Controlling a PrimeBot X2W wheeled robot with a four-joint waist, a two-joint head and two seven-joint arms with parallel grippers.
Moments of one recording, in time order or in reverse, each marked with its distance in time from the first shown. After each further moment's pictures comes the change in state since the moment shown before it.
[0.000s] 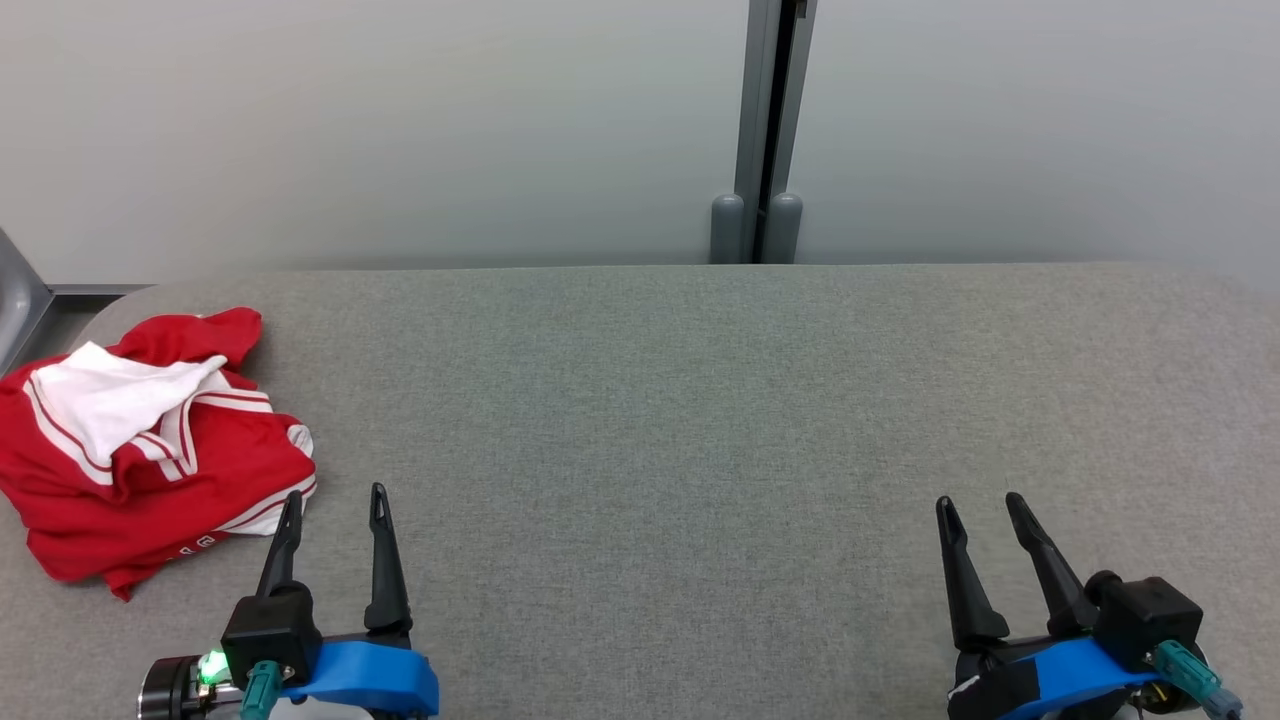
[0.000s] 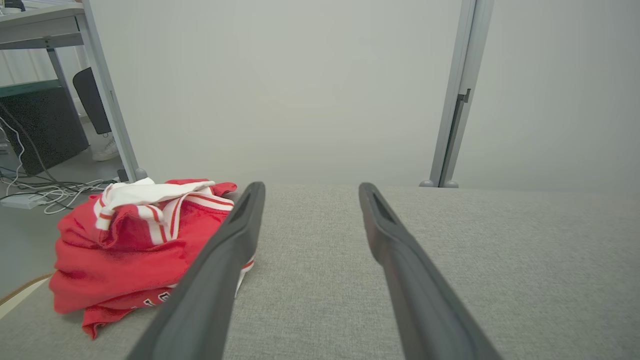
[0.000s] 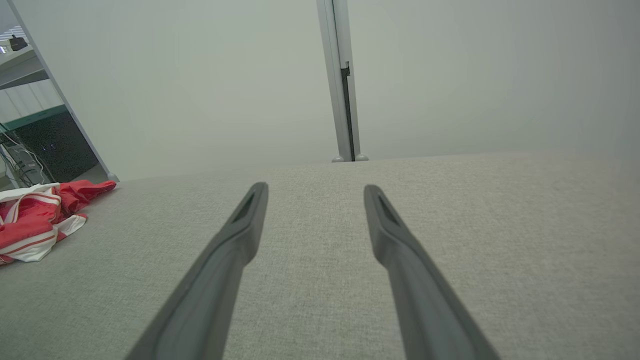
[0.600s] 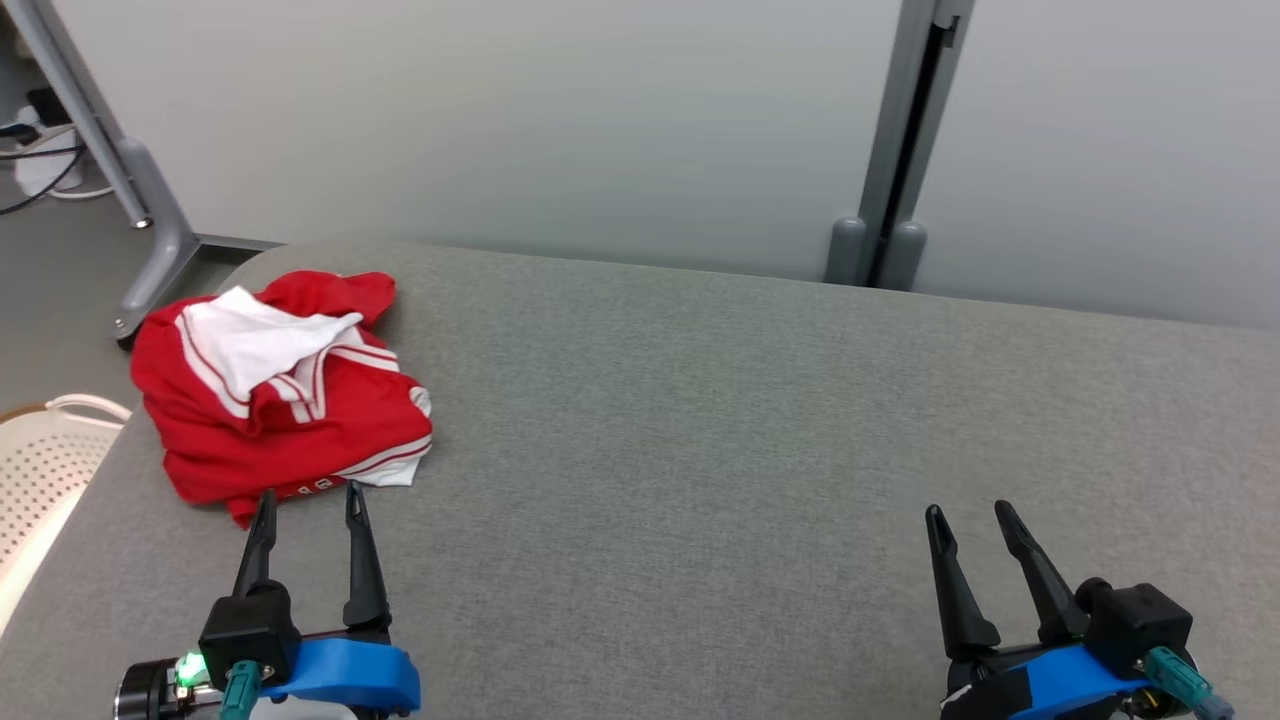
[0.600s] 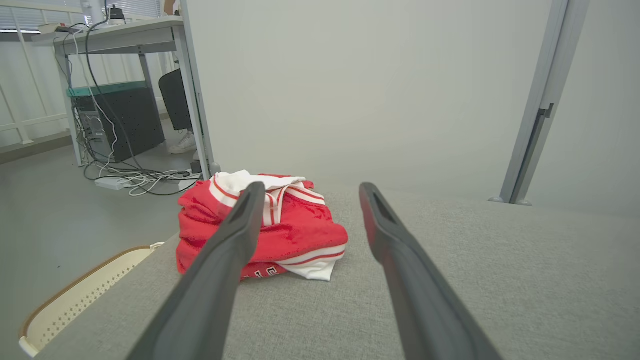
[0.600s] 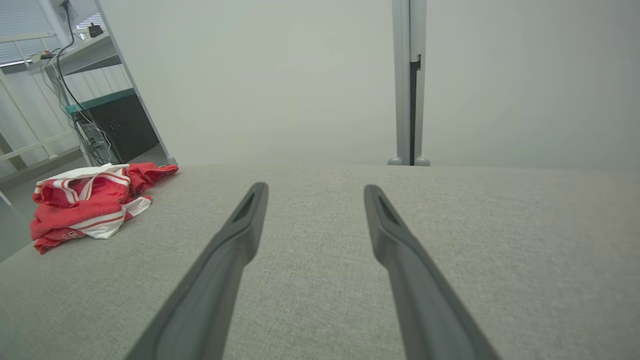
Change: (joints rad) left arm -0.001 0.002 0.032 -0.007 0.009 0.007 -0.001; right arm 0.010 0.000 0.020 -0.002 0.006 0.000 0.000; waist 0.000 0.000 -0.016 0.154
